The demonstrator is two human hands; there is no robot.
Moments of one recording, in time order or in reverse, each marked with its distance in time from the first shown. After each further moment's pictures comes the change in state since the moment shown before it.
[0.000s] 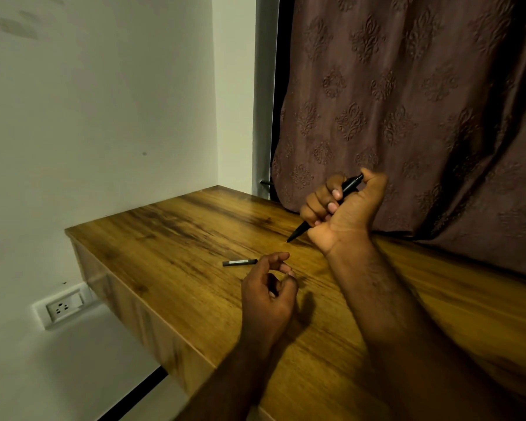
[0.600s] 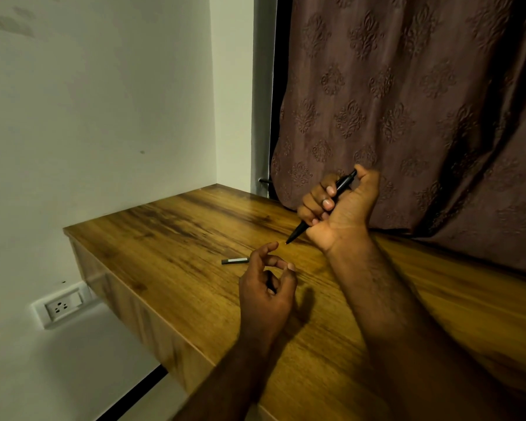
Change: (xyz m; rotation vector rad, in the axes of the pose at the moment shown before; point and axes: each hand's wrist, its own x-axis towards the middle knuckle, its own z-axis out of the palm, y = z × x) left_hand 0.000 0.007 0.000 0.001 0.058 0.030; right_hand 0.004 0.001 -0.002 0.009 0.009 0.061
